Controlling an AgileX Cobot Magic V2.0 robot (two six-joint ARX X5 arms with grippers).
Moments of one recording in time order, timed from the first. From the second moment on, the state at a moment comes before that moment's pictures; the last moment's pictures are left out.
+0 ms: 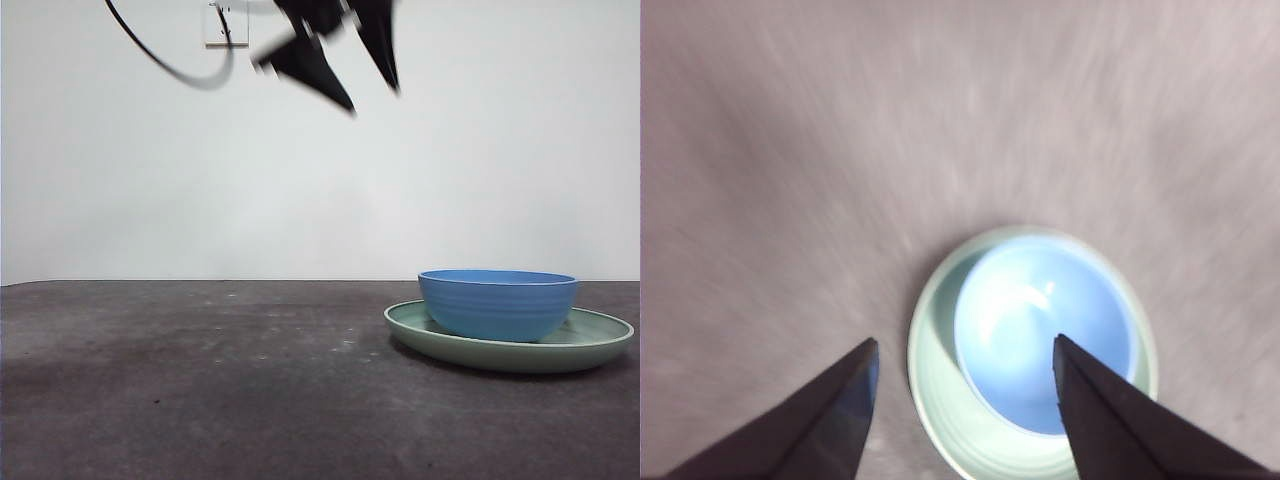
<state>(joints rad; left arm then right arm) -0.65 1.96 2.11 -0.89 0.16 -0.17 0.16 0.66 1.17 -1.23 -0.24 0.01</state>
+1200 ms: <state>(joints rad) -0.54 0.97 1.00 -0.68 0.44 -0.08 0.16 0.66 1.17 -1.22 -0.29 0.01</state>
